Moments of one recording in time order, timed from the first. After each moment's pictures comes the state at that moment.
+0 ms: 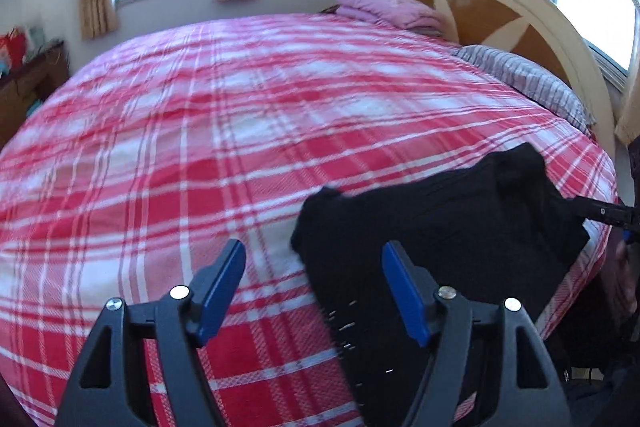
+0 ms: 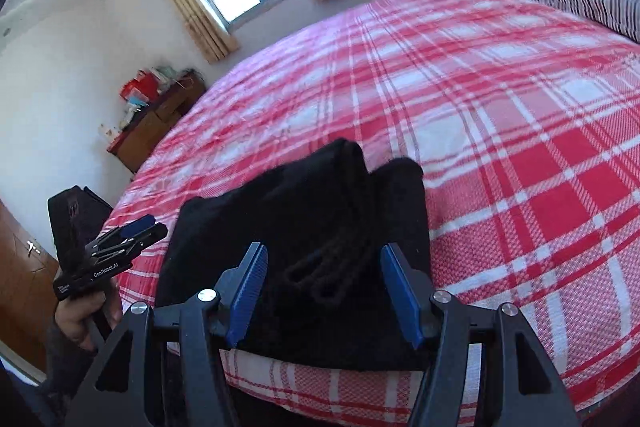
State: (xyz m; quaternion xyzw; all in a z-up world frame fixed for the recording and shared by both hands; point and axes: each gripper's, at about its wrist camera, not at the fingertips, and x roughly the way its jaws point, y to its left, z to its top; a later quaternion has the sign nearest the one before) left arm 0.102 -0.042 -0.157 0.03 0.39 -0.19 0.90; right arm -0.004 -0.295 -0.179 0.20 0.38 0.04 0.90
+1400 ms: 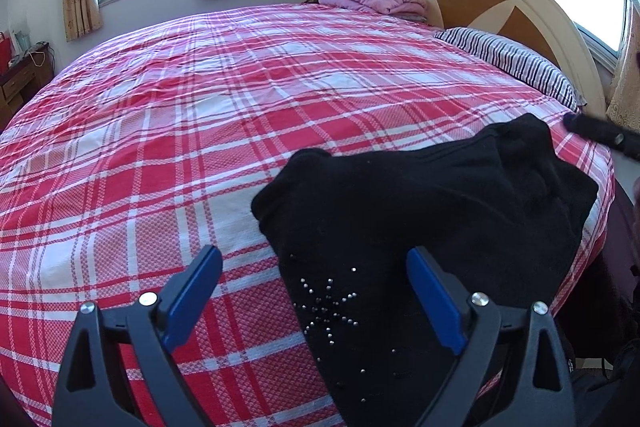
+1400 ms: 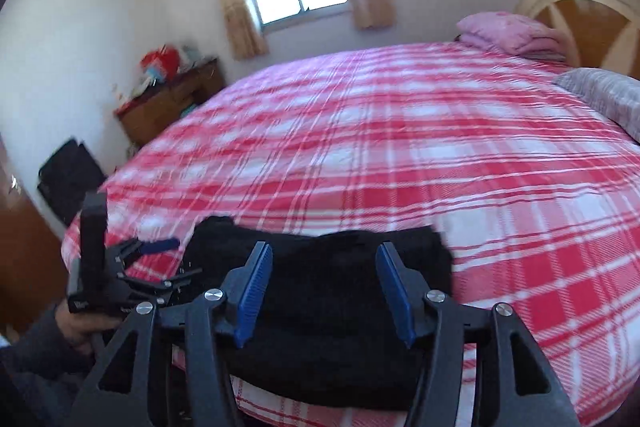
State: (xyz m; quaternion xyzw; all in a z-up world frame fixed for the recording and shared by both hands) left arm 0.084 -0.070 -0.175 0.05 0.38 -0.22 0.90; right arm 0.018 -0.240 -0.139 0.05 0.35 0.07 0.93
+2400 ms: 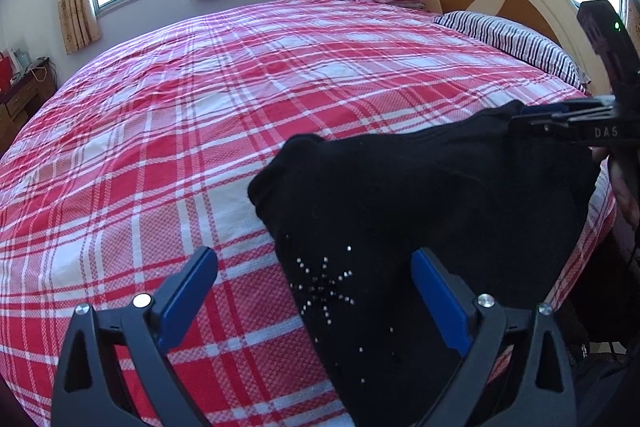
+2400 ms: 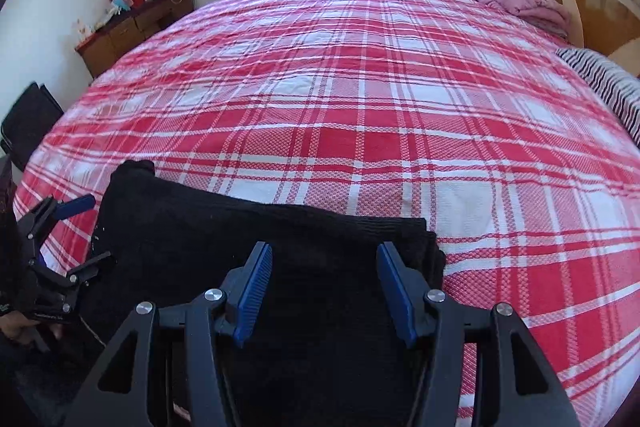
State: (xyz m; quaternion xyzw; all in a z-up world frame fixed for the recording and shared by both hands) left arm 0.071 -0.075 -0.175 0.08 0.39 -0.21 0.89; right arm 0.071 -0.254 -0.164 -0.01 0.45 0.02 0.89
